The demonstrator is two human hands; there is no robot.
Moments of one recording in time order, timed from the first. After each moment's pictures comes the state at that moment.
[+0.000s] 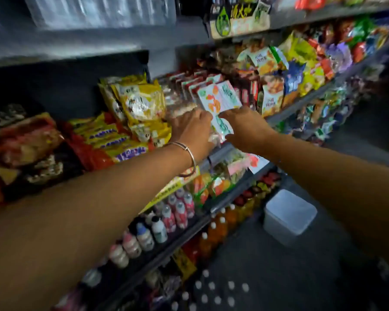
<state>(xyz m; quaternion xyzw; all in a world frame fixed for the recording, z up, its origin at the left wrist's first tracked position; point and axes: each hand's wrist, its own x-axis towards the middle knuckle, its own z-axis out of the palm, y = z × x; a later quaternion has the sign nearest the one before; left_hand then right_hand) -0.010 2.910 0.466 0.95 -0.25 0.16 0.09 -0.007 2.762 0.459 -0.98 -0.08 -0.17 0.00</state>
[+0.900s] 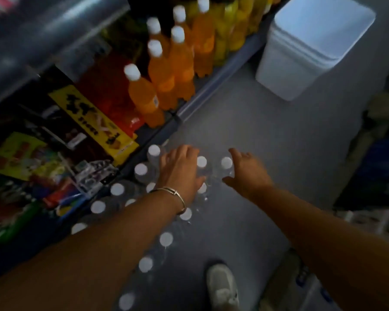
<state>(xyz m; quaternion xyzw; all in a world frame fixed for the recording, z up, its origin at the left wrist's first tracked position) -0.037 2.841 -0.252 0.95 -0.22 -0.20 0.09 -0.081 2.687 -0.289 -0.95 0.14 0.22 0.19</state>
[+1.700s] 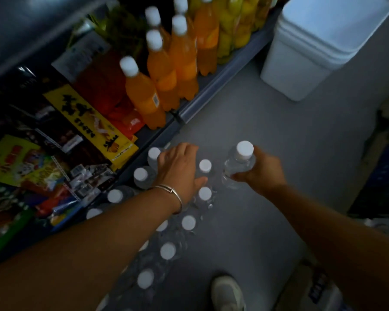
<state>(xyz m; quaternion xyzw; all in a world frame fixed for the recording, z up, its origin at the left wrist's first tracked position) -0.017 2.847 -0.276 0.95 -0.24 -0.18 0.11 -0.076 2.667 -0.317 -0.86 0.29 0.10 0.40</state>
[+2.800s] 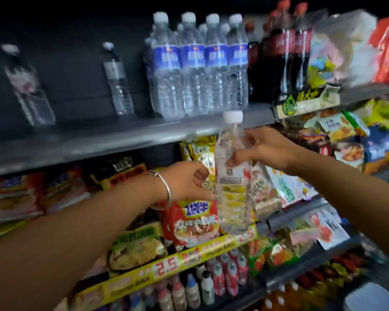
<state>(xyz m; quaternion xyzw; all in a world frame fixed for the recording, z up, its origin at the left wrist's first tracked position) -0.053 3.033 0.567 0.95 -0.16 -0.01 0.26 -0.027 2.832 0.591 -0.84 -0.26 -0.05 0.47</state>
